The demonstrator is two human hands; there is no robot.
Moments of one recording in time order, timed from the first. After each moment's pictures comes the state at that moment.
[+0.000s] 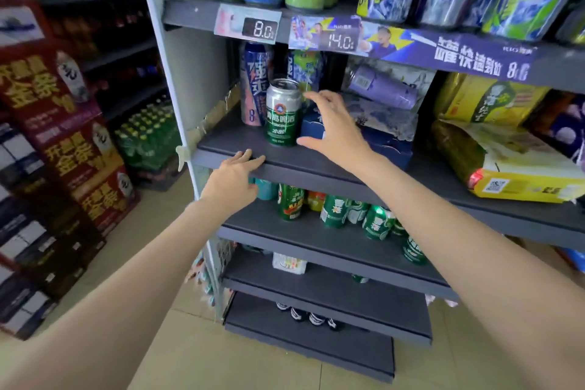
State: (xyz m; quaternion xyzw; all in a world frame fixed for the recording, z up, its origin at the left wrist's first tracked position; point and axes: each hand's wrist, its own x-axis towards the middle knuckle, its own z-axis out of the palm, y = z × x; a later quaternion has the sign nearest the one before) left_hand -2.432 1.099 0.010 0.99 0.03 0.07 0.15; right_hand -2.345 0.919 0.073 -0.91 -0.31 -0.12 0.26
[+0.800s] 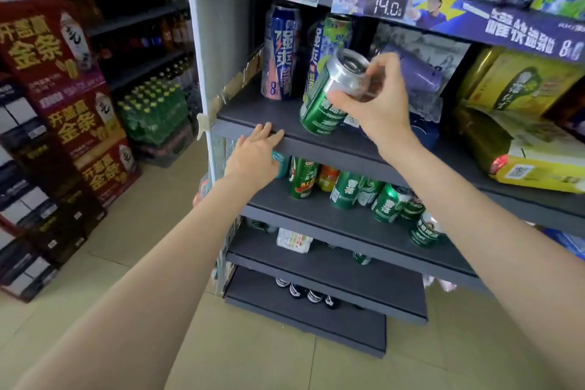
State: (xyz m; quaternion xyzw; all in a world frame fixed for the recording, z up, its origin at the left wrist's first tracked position) left_hand -2.439 1.101 0.002 0.98 0.03 0.07 0.16; right_hand -2.392 0.922 0.086 -0.78 -0.25 -0.17 0.55
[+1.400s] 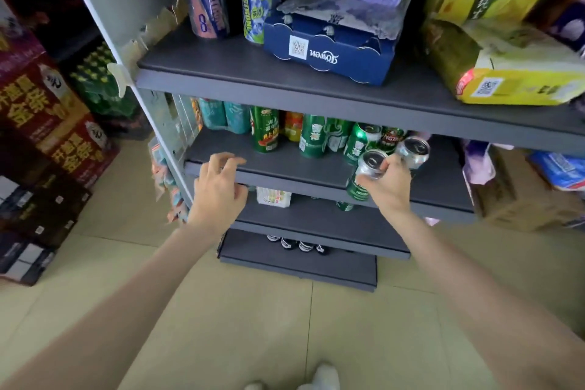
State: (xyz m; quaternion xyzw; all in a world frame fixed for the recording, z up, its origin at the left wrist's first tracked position) left_hand -2.499 1.043 -0.100 0.96 0.05 0.14 0.23; right_hand -2.409 0.765 -0.122 -0.91 0.06 -0.08 0.41
